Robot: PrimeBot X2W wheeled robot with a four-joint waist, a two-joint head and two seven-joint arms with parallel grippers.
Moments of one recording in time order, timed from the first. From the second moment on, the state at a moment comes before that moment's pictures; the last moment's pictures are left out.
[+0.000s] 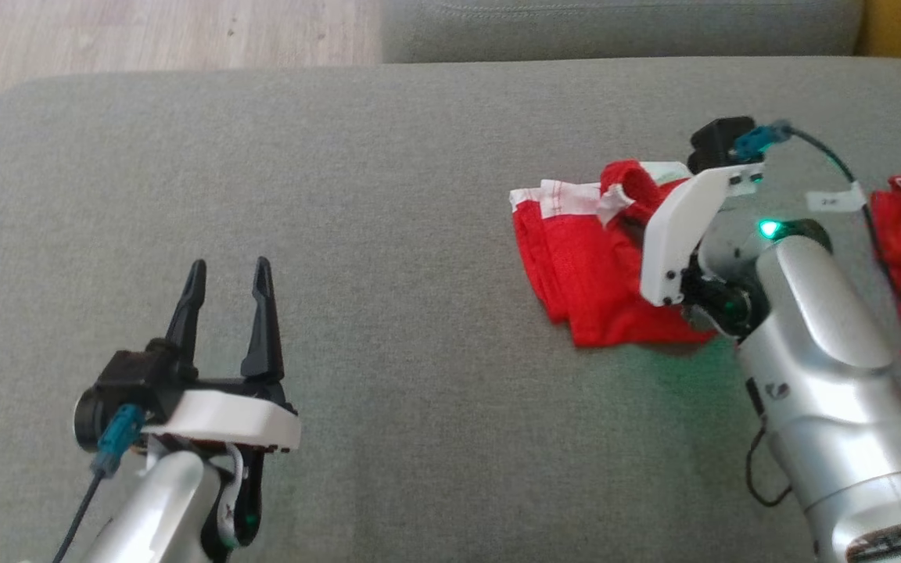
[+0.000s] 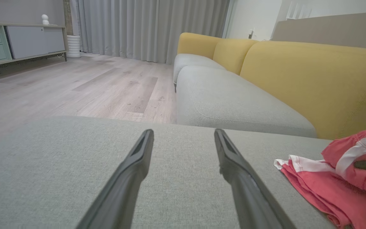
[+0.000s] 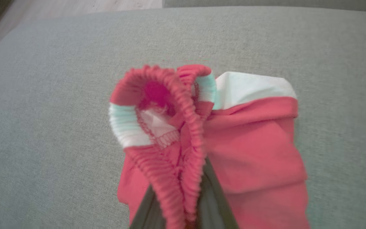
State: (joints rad) left arm -0.26 0.32 -0.50 0.18 -0.62 0.24 -0.22; right arm -0.70 -0.10 0.26 0.70 0.39 0.12 0.65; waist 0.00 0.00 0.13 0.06
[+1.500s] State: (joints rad) left arm -0.24 0.33 -0.52 0.18 -0.64 0.24 -0.22; right arm -0.51 -0.14 0.20 0.55 0.31 0.12 0.24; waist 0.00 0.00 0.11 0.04
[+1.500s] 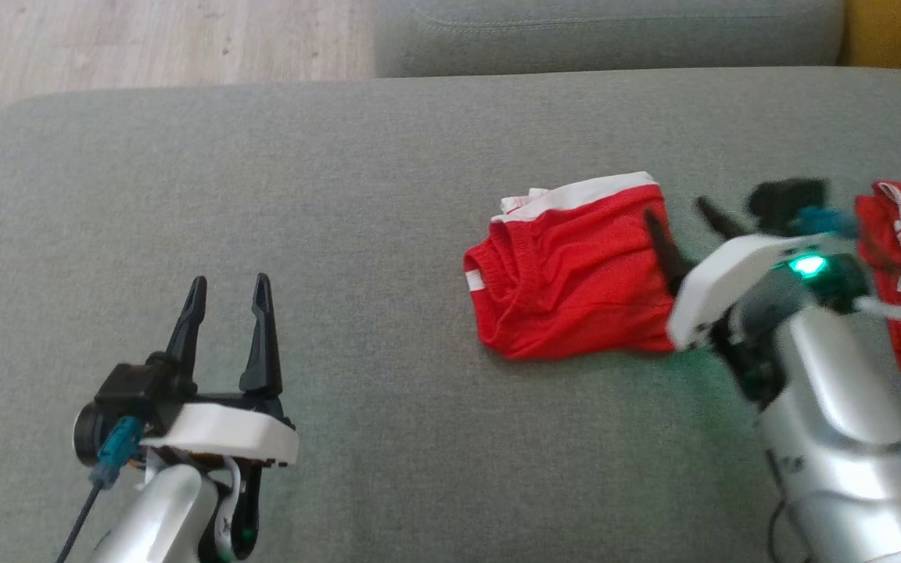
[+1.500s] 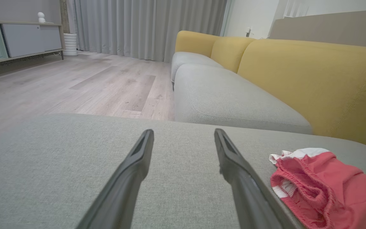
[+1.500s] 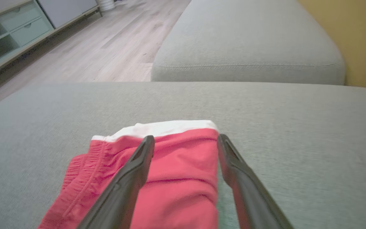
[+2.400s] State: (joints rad) left arm -0.25 0.31 -0.54 0.21 -0.64 0.23 -0.23; right arm -0.67 -0.07 0.65 0.77 0.63 0.12 0.13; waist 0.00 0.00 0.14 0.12
